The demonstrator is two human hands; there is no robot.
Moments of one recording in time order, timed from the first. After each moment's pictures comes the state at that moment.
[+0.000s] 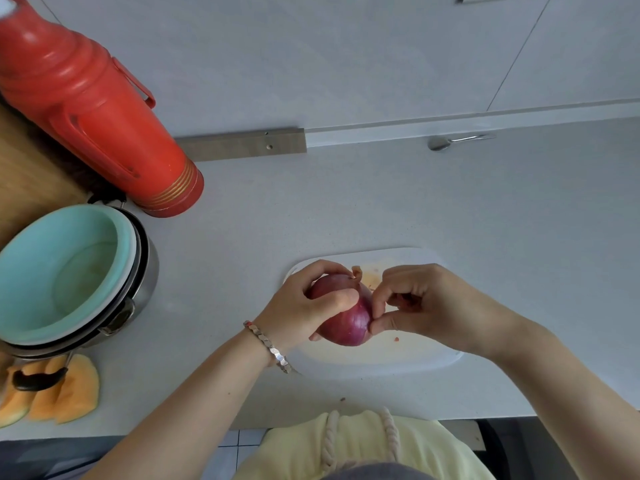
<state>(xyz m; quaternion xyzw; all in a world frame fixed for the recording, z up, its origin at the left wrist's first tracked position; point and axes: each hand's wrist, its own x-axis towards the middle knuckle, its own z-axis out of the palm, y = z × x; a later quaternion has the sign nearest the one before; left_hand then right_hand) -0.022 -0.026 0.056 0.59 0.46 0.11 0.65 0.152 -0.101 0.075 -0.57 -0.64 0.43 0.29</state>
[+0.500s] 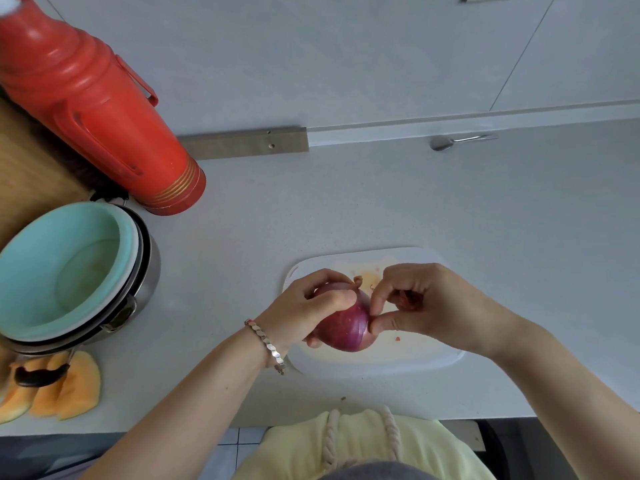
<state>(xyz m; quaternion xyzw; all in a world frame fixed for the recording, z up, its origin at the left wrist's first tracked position) -0.025 -0.025 0.053 0.57 0.46 0.06 0.68 0.151 -0.101 0.073 -0.56 -0.62 0.45 0.31</state>
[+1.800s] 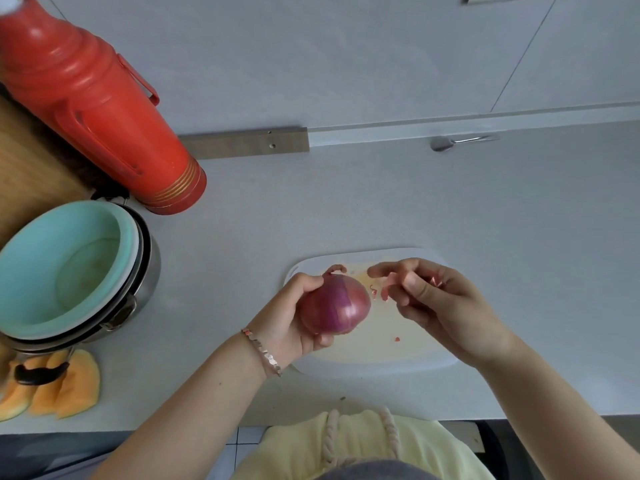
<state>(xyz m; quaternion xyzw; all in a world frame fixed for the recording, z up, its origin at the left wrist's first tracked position) -0.026 -0.025 0.040 0.26 0.47 0.11 0.84 0.152 -0.112 0.043 -0.42 -0.35 0.62 0.56</state>
